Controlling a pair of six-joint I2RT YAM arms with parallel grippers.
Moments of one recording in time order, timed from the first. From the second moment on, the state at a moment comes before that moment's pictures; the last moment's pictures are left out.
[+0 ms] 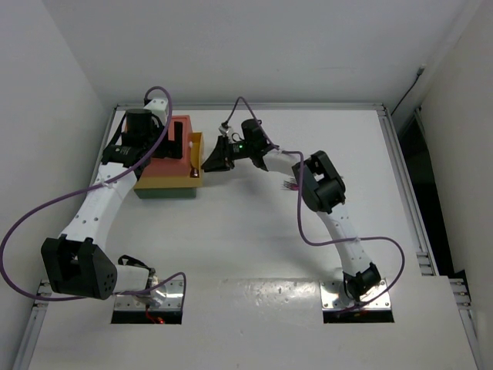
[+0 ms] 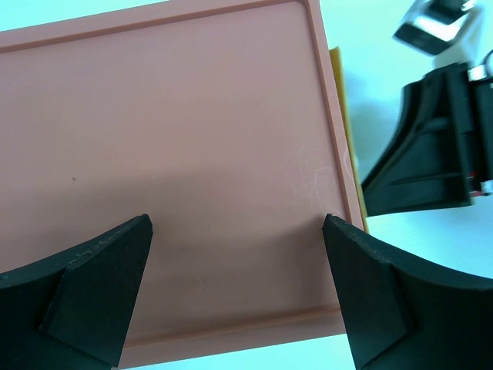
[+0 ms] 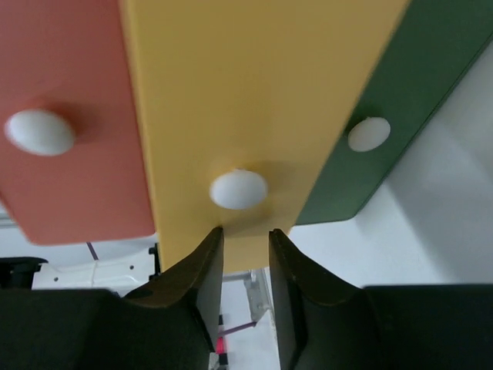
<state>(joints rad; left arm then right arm) -0.11 1.31 1.21 -0.48 -0.04 0.00 0.55 2.48 1.76 0.35 -1.02 1.04</state>
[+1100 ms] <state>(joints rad) -0.10 1.28 1.16 -0.44 -0.01 0.01 0.51 2.41 1.83 0.56 -1.00 1.27</state>
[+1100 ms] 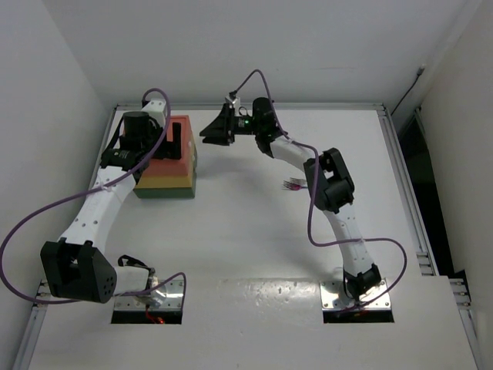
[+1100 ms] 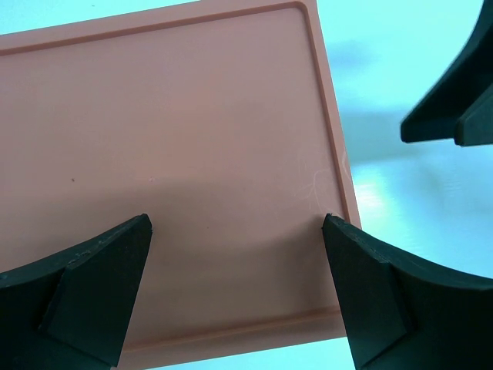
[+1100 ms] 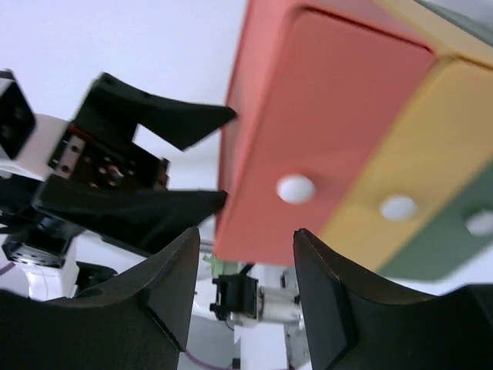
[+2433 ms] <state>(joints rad) -0.09 1.28 1.14 -0.40 0.00 0.01 0.59 2.59 1.97 0.69 -0.89 1.52</state>
